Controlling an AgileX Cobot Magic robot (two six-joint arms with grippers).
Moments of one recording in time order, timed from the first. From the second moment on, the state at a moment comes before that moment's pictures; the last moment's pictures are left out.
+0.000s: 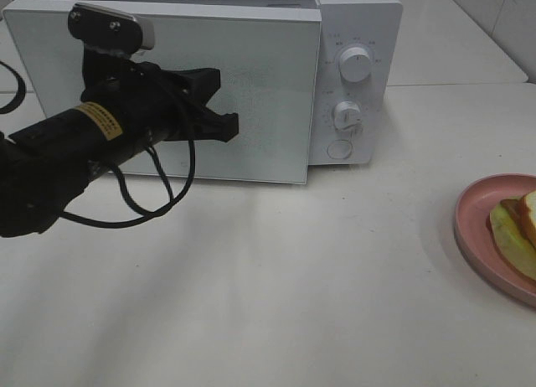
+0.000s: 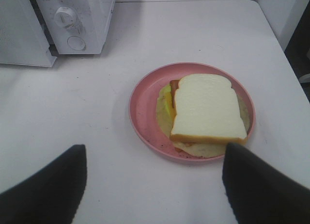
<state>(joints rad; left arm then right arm) -0.65 1.83 -0.75 -0.04 -0.88 -0.04 0.15 0.00 -0.51 -0.12 1.05 0.13</state>
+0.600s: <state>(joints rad) -0.71 1.97 -1.03 -0.18 -0.74 0.05 0.15 0.00 -0.51 -0.12 1.05 0.13</state>
